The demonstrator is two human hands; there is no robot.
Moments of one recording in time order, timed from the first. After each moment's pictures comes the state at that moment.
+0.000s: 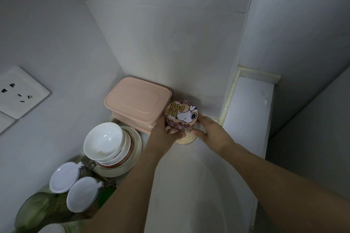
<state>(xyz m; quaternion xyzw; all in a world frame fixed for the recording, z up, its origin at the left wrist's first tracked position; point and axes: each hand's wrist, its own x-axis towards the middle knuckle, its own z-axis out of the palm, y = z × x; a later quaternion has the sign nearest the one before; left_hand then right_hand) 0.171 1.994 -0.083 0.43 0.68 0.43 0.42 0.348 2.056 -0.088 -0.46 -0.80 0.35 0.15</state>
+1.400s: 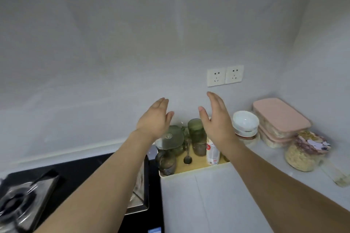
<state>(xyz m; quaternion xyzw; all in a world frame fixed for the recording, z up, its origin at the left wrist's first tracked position) 0.106 1.541 0.151 0.28 0.95 0.15 -0.05 0.194 1.716 0.129 -0.11 -0.88 0.35 0.29</state>
